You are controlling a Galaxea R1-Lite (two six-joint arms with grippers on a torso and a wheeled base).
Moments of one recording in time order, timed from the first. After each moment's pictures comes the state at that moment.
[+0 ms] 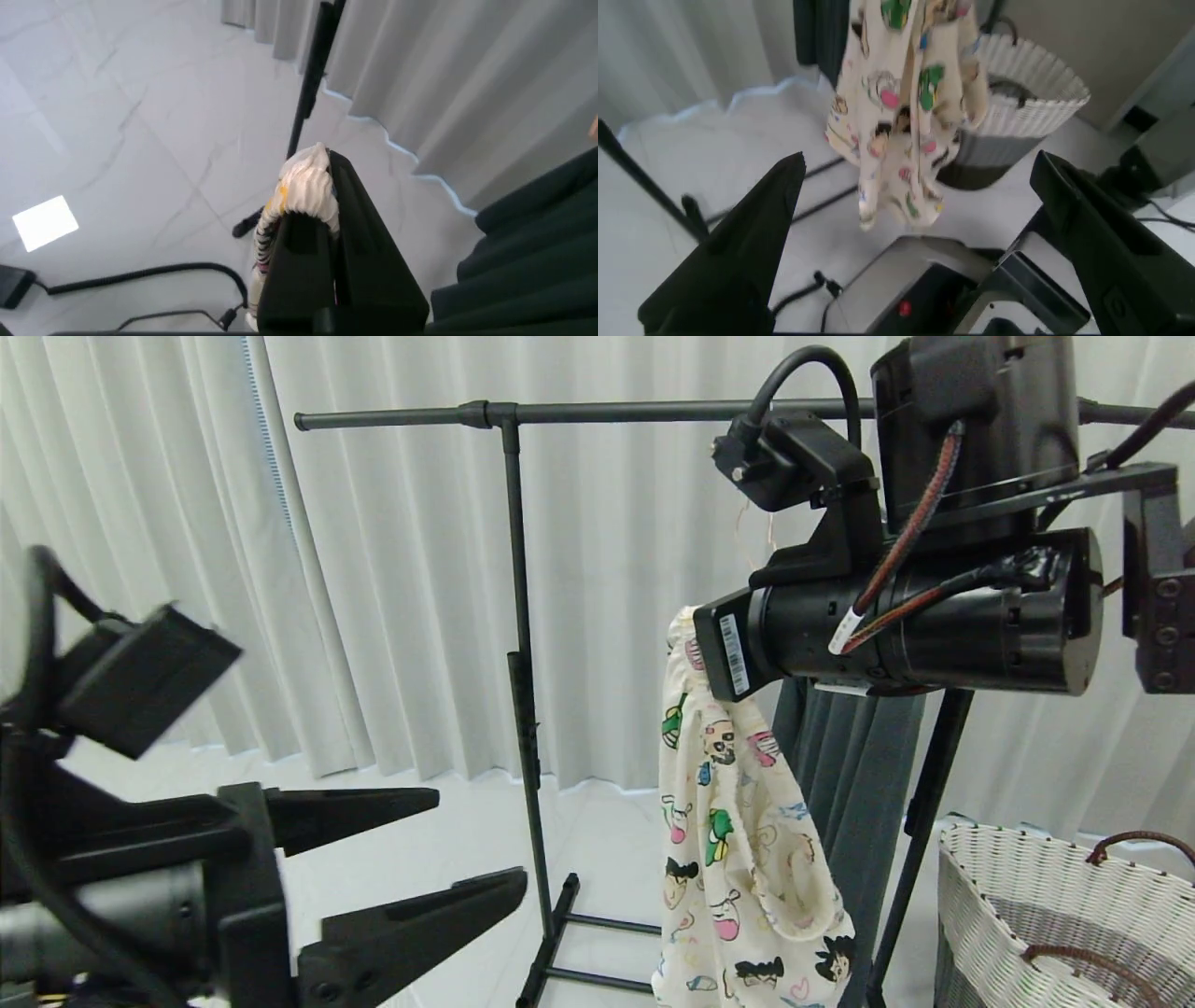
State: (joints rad) left arm -0.73 1.13 -0.74 -0.04 -0.18 -0.16; right arm 0.94 1.73 -1.57 0.17 -0.20 0.04
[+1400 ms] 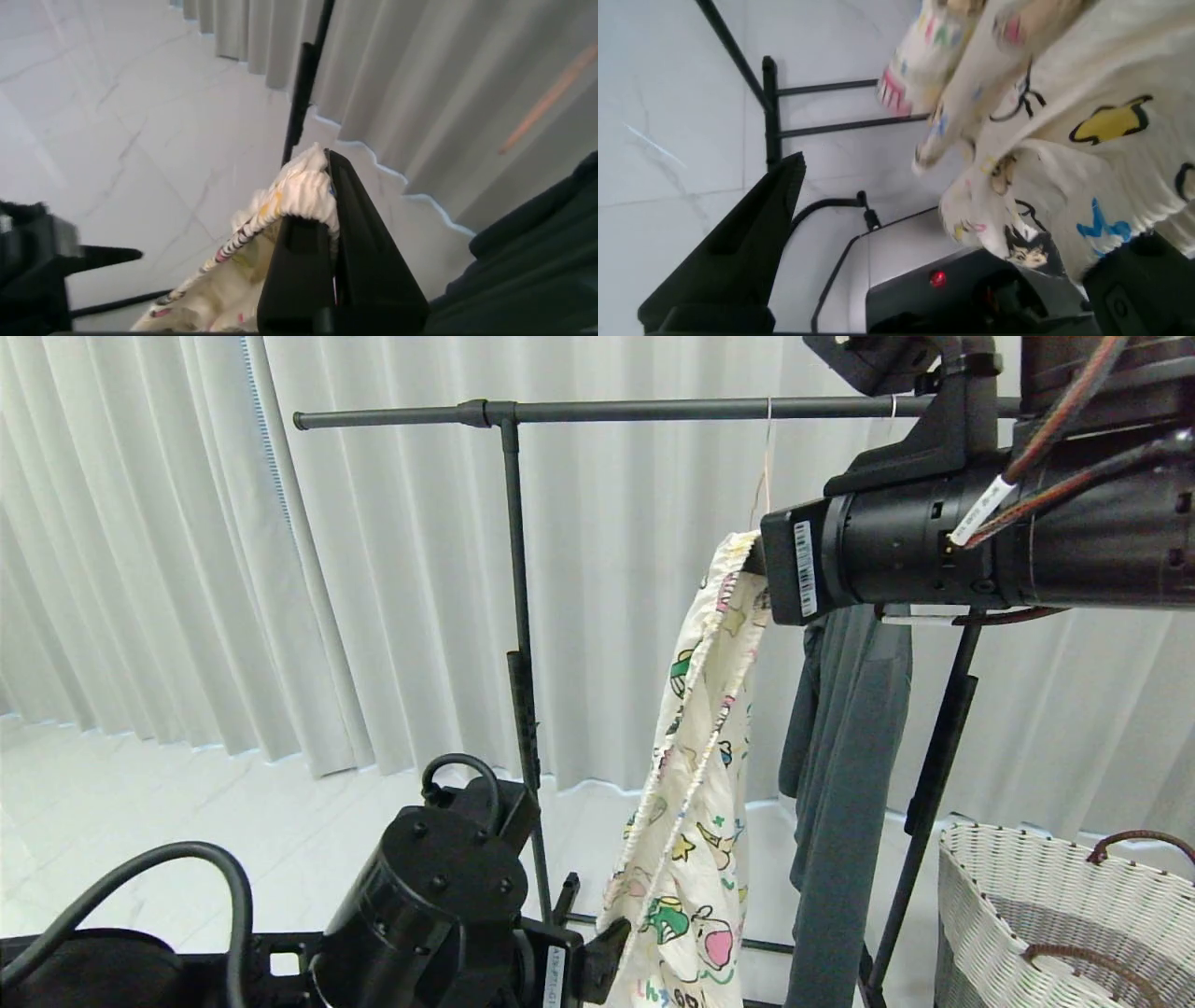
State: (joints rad) left arm -0.94 1.56 -0.65 -0.18 0.33 -0.46; right arm 0.91 1.66 -1.66 0.25 -0.21 0.03
